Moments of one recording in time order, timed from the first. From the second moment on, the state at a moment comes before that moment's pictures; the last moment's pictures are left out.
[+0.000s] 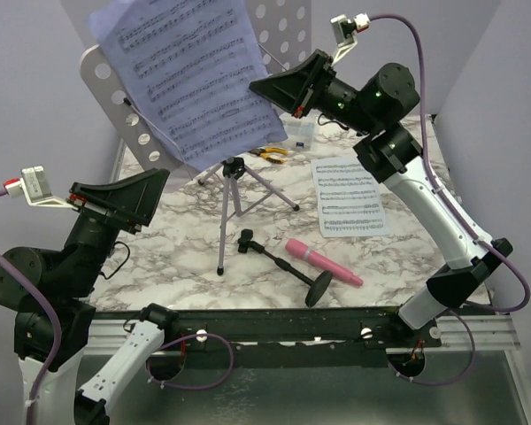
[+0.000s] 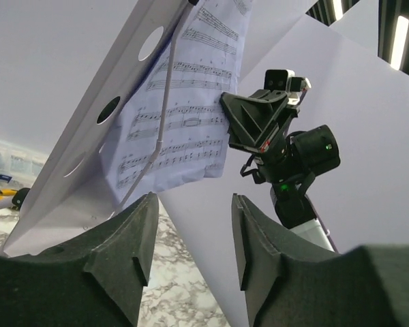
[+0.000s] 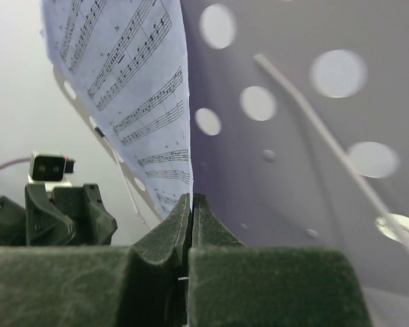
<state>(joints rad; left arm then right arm) -0.35 0.56 1.36 -0.45 0.09 -0.83 0.64 1.60 1.92 0.10 -0.53 0.77</state>
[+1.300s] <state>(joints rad) -0.31 0.70 1.30 -0.20 0.06 -0.90 0.67 1.58 1.83 0.27 -0.53 0.59</state>
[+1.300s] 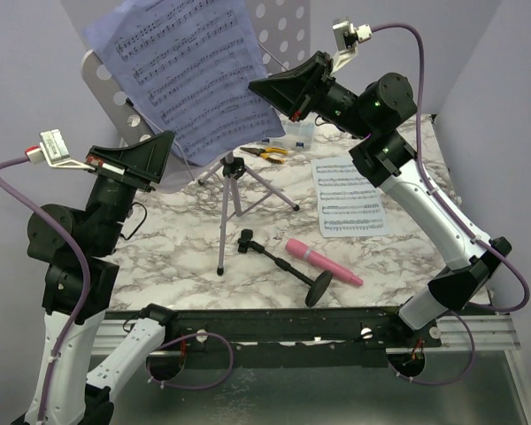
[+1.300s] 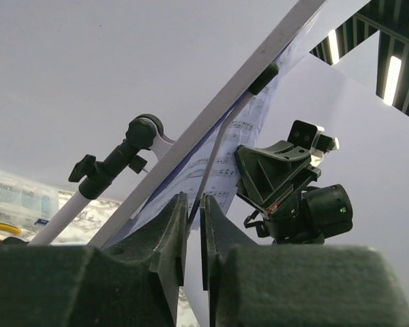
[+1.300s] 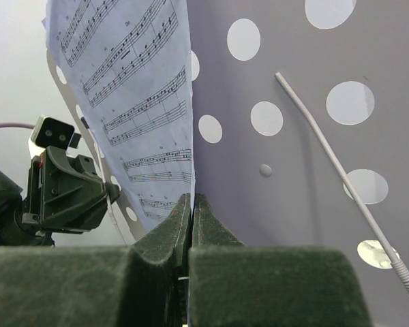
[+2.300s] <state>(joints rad) -0.30 0.67 1.21 -0.04 0.19 -0.70 0.68 1.58 1.82 0.31 -0.48 0.57</state>
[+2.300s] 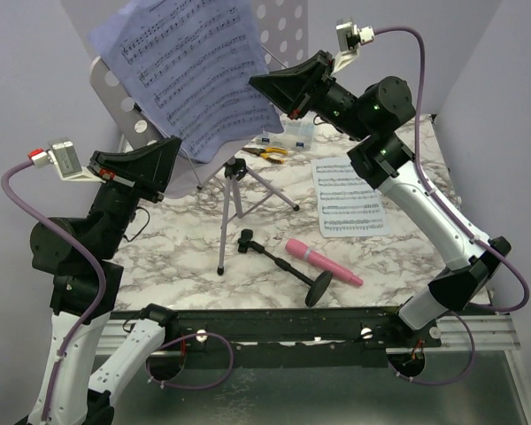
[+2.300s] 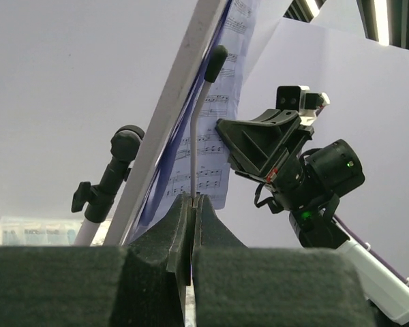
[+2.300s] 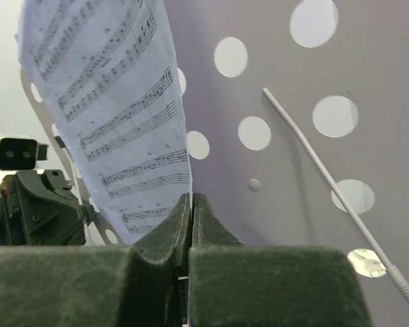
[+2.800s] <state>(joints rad) -0.30 0.65 1.17 0.04 0.25 -0.62 0.72 1.58 1.79 0.34 -0.46 0.58</state>
